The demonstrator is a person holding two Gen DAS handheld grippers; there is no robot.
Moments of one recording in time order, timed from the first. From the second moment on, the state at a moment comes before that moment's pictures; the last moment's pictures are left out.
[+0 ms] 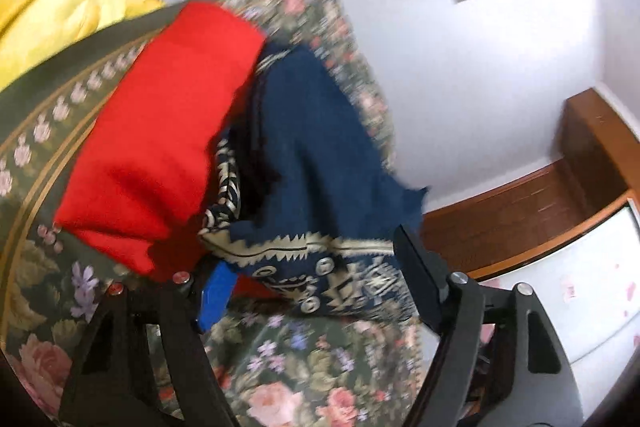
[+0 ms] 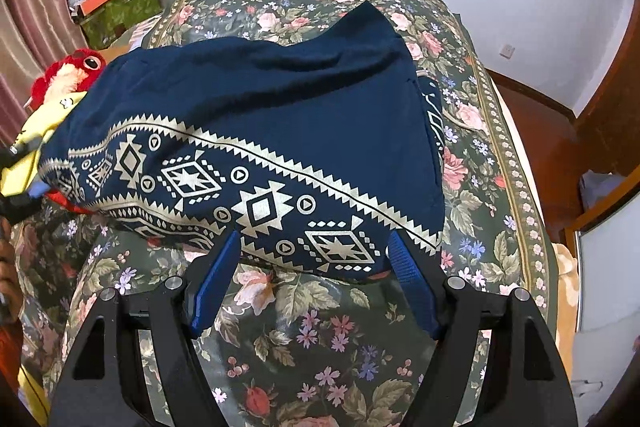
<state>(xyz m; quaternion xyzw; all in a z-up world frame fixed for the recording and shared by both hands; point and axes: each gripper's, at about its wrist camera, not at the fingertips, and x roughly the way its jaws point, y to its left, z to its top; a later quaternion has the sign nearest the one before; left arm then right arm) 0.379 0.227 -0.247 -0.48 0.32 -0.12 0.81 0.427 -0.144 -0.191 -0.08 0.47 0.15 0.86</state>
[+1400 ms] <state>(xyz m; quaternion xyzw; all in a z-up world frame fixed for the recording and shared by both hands) 0.471 0.181 -0.193 -0.33 0.35 0.00 0.88 0.466 -0.090 -0.159 -0.05 0.44 0.19 0.87</state>
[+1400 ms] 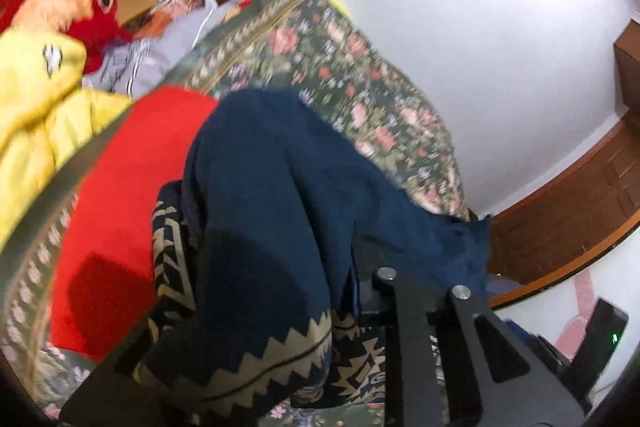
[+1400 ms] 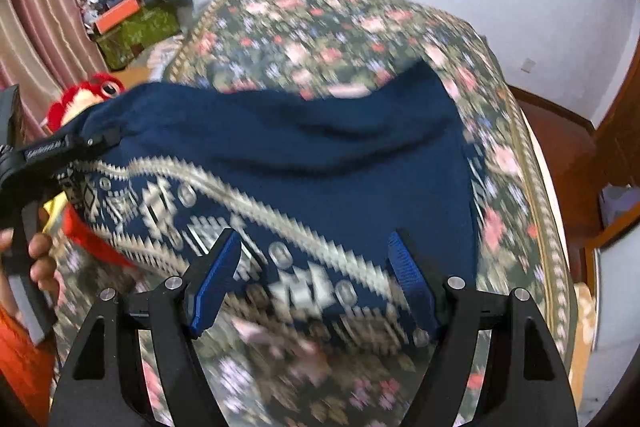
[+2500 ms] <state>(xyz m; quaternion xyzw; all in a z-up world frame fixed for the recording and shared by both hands) 0.496 -0.081 -0.147 0.03 0.33 -0.14 0.93 0.440 -0.266 -0.179 0.12 0.48 0.10 0.86</state>
